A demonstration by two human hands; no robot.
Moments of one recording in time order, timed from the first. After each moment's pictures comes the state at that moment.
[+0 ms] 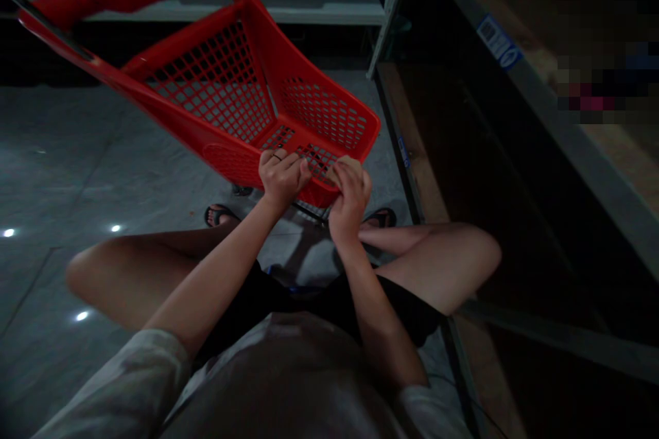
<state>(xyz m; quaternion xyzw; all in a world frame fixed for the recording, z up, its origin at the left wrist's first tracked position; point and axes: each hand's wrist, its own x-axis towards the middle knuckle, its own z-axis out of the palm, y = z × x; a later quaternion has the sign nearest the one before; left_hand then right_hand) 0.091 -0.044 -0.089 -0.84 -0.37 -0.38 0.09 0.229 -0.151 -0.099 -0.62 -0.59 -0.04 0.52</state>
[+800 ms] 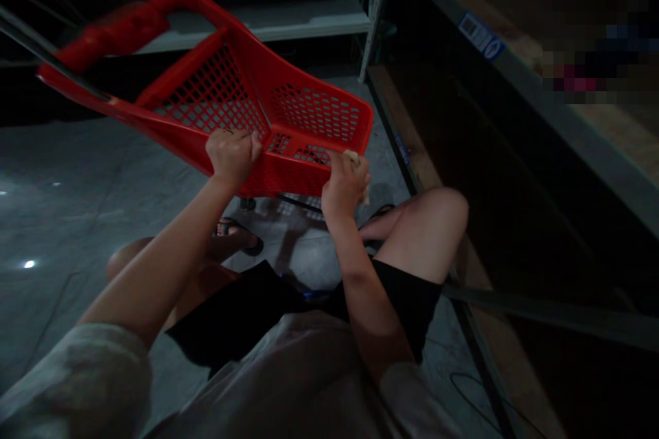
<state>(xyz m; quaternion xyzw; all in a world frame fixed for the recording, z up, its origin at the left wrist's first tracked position) 0.016 0.041 -0.050 -0.83 -0.44 -0.32 0.10 0.212 -0.117 -0.072 -0.77 -0.50 -0.07 0.40</state>
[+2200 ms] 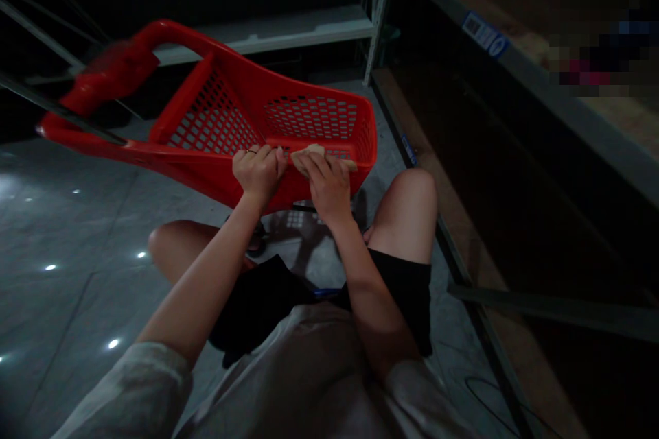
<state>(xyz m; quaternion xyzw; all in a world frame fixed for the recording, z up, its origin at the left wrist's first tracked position) 0.034 -0.017 -0.054 -0.82 -0.43 -0.35 0.14 0.186 -0.122 -0.061 -0.66 -0.67 -0.06 0.33</state>
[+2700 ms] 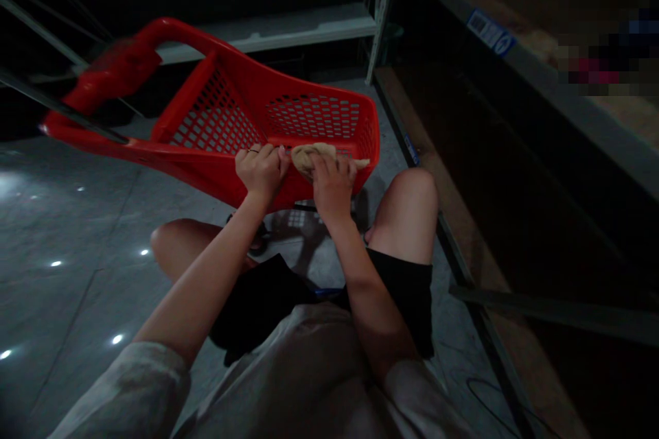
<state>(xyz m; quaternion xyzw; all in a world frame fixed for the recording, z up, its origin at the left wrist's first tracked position) 0.039 -0.021 -0.052 -0.81 -0.46 -0.35 0.08 0.176 -0.113 -0.071 -0.72 -0.60 -0.09 0.35</state>
